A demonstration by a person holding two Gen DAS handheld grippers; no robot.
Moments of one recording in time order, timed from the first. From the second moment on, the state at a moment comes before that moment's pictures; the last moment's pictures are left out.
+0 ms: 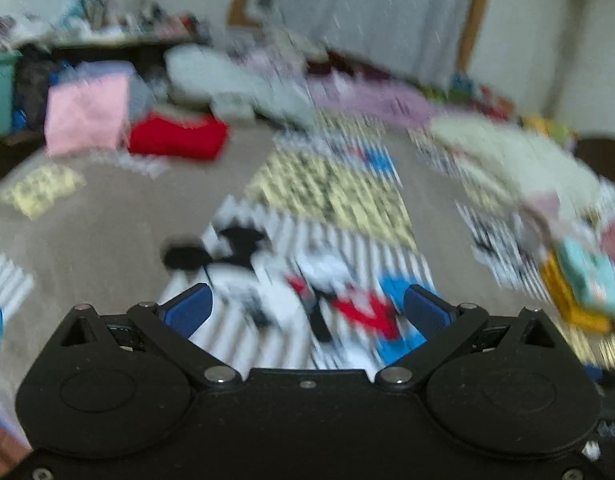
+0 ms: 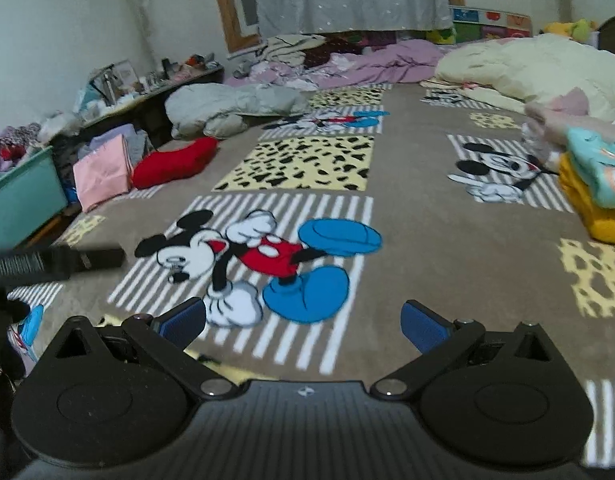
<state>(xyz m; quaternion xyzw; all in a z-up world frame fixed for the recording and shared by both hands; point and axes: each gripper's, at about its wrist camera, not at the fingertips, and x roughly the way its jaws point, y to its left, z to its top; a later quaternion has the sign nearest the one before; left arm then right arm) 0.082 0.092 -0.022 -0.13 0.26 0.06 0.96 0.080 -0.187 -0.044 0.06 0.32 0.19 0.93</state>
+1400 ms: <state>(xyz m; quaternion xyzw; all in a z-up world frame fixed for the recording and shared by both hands) 0.462 0.322 -0.113 -0.15 0.26 0.26 0.92 0.241 -0.211 -0.173 0.20 0.27 0.25 0.91</state>
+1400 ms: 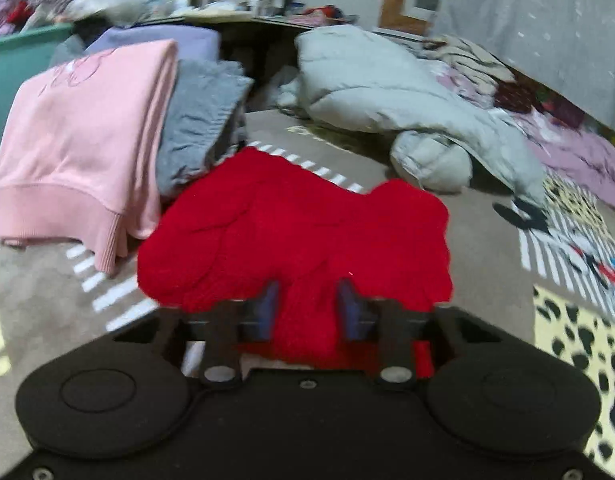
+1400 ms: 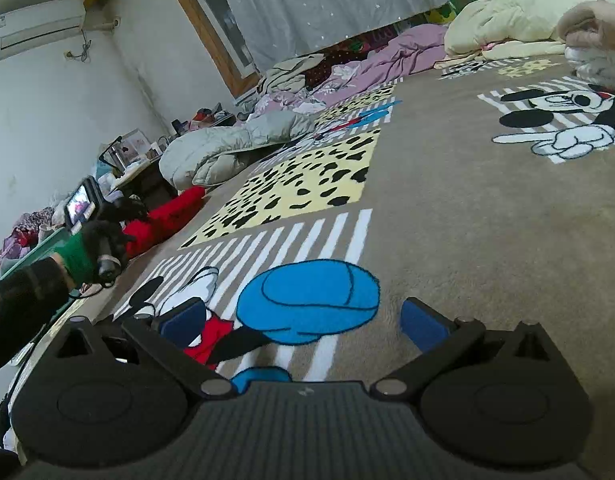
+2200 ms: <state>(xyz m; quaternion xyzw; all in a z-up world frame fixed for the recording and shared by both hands) 0.284 0.135 0.045 -0.04 0.10 0.03 0.99 0.239 -0.231 -0.145 0.24 0.23 0.25 0.91</state>
